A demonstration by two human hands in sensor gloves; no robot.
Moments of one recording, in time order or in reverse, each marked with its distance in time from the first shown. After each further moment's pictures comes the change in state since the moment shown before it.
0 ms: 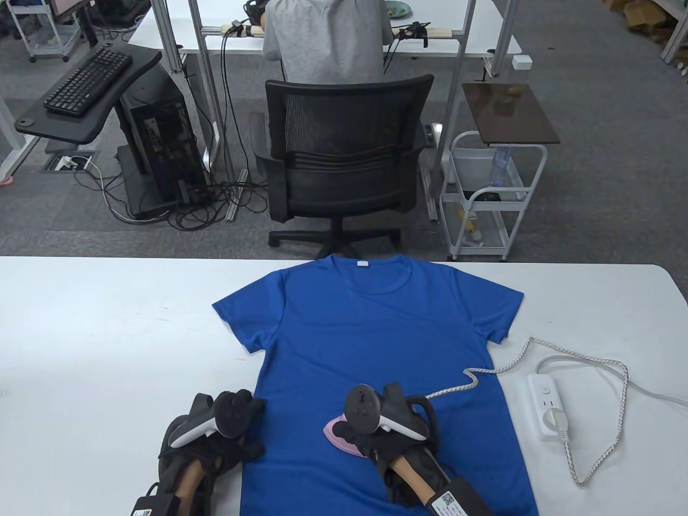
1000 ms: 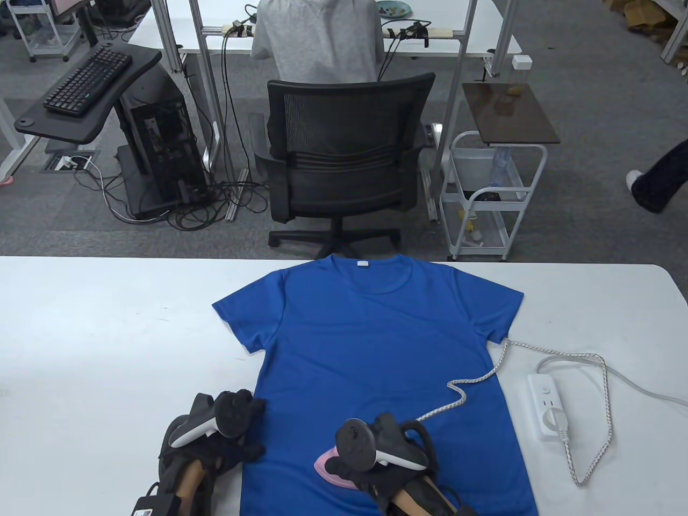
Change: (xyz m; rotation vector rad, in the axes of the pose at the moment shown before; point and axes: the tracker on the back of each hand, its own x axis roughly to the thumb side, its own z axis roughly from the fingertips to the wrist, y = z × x) left_hand 0.000 0.000 0.000 -0.001 0.000 -0.001; right_hand 0.027 0.008 0.017 0.024 -0.063 0.023
